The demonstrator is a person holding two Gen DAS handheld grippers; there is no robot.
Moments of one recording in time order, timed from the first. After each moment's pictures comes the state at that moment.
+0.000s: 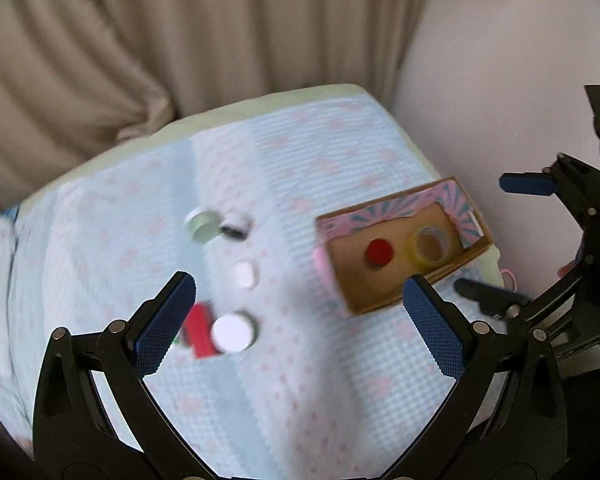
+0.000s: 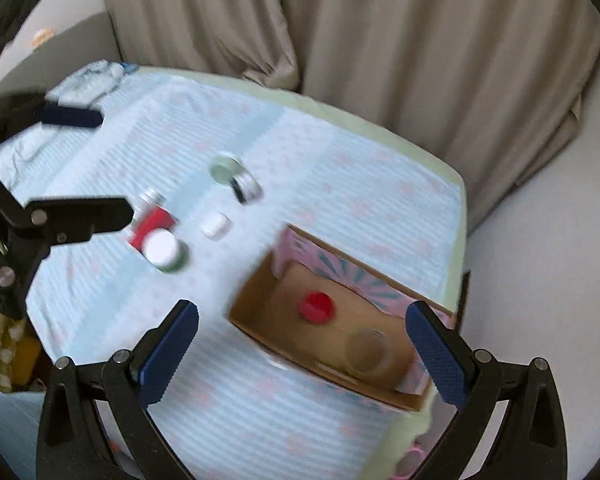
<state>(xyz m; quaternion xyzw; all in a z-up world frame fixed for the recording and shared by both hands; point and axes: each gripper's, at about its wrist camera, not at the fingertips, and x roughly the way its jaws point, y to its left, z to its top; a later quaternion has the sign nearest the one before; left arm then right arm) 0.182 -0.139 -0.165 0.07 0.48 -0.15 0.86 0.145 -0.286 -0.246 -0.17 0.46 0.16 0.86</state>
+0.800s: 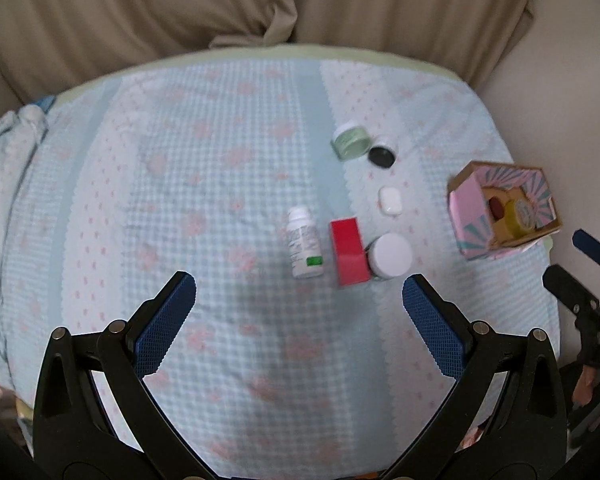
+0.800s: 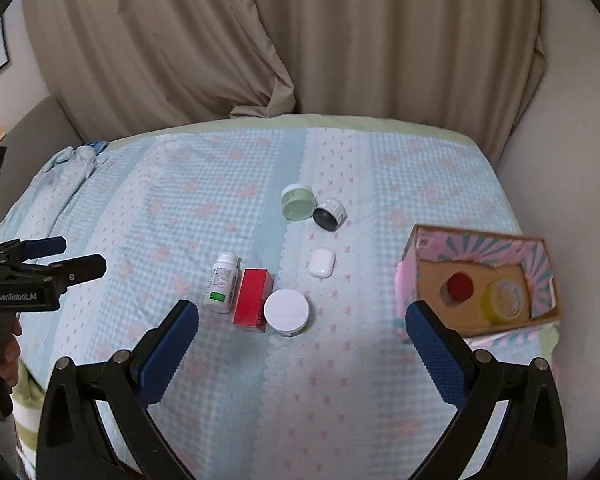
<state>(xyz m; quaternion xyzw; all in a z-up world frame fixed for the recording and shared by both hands) 0.182 0.147 -0.281 -0.02 0.54 -0.09 0.84 0.106 -0.080 -0.293 0.00 0.44 0.05 0.90</state>
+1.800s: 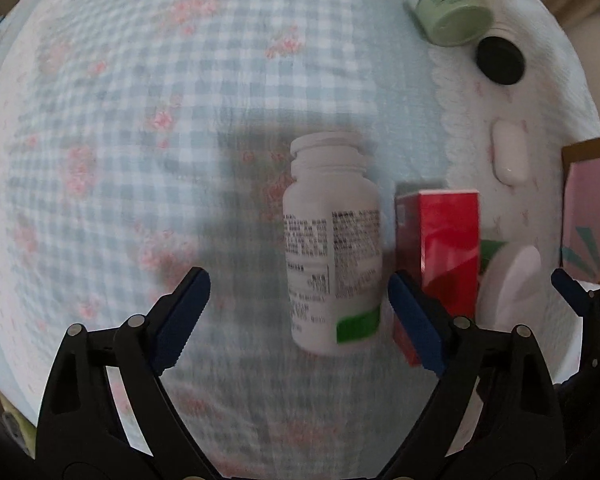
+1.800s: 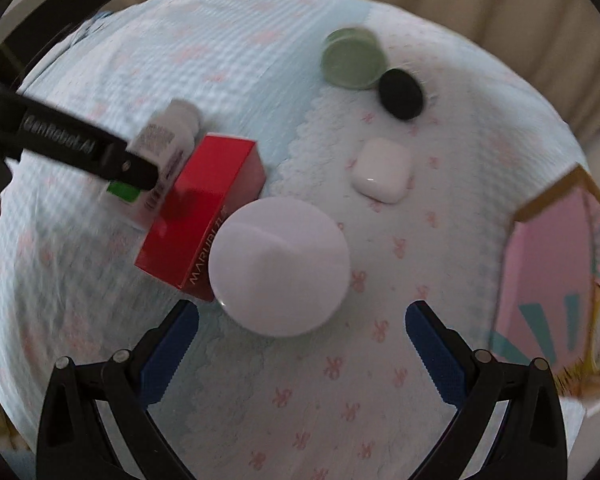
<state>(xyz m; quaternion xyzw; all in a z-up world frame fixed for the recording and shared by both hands) 0.303 0.111 -0.521 -0.03 0.70 -0.04 0.71 0.211 -0.047 -0.527 -0.12 0.55 0.12 0.82</state>
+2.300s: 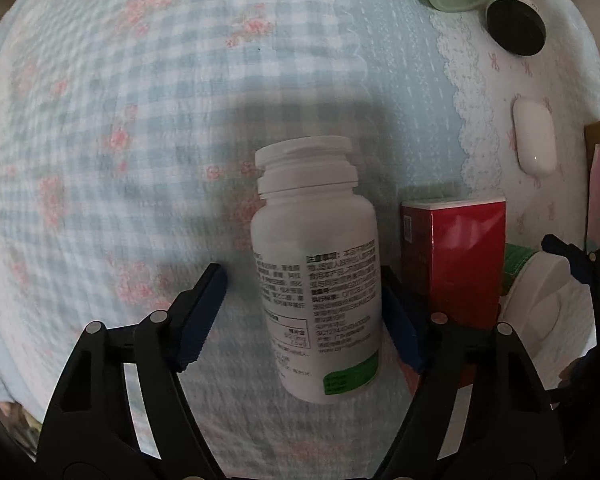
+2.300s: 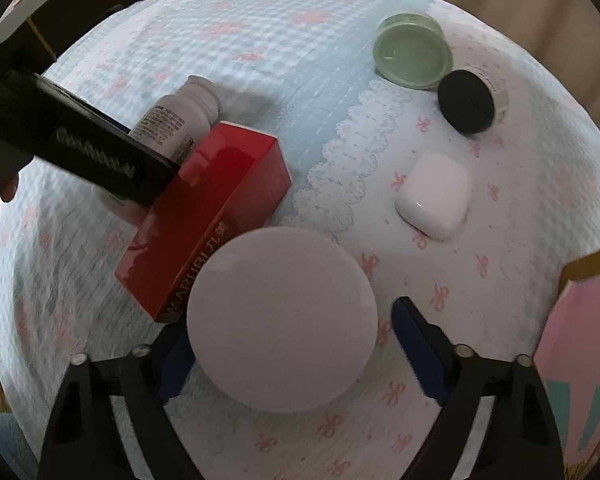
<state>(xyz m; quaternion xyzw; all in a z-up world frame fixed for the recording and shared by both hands) 0.319 0.080 -0.548 0.01 0.72 -0.05 0.69 0.240 -0.042 -0.550 -0.15 0.56 0.21 0.79</state>
